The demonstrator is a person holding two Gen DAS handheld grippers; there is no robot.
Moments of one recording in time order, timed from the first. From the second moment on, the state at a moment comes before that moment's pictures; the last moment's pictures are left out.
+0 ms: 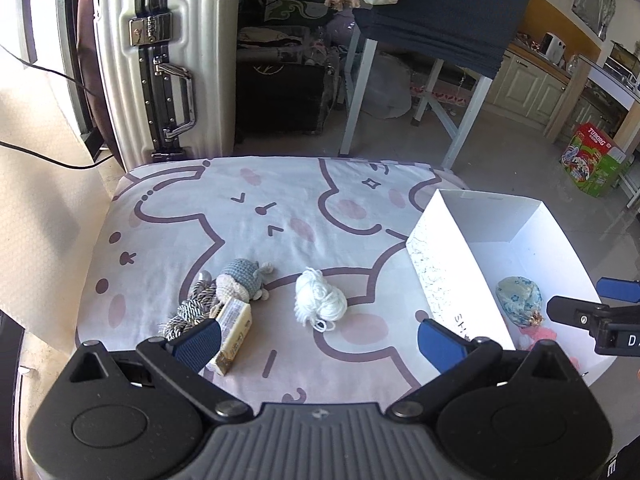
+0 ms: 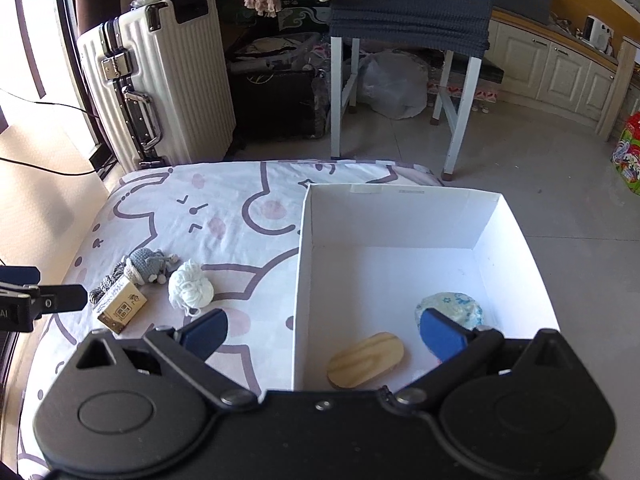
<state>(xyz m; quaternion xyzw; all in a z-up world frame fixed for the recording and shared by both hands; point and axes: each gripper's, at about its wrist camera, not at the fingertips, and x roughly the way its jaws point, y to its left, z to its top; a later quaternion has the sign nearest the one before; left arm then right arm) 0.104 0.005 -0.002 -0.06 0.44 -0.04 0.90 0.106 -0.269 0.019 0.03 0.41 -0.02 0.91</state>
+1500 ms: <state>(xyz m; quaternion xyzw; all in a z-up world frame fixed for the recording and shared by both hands) 0.120 0.058 -0.034 -0.04 0.46 0.04 0.89 0.184 -0.194 0.005 0.00 0.41 0.03 0.91</state>
